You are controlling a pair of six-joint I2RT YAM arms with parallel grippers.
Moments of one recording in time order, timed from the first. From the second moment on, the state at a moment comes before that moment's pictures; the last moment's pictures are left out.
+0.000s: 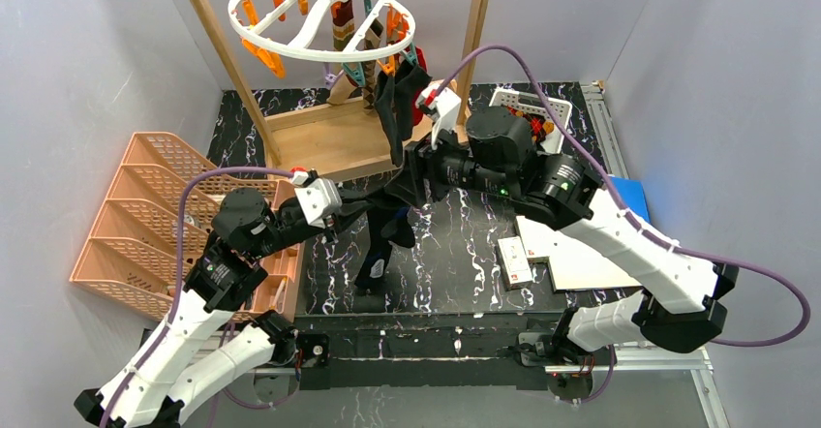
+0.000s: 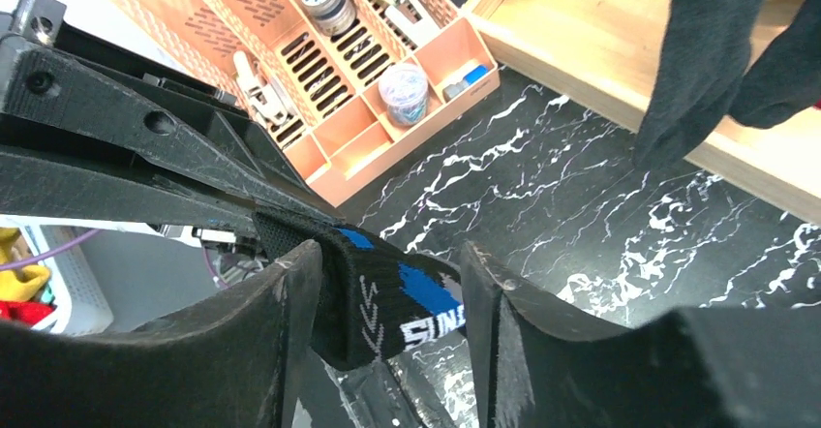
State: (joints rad) left arm -0.66 0.68 0.94 -0.25 0.48 0.23; right arm 1.05 1.34 1.68 -0.67 -0.09 0.29
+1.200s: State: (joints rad) left arm -0.66 0.57 0.71 0.00 -0.17 -0.01; right arm 1.04 1.45 1.64 -0.19 0.31 0.16
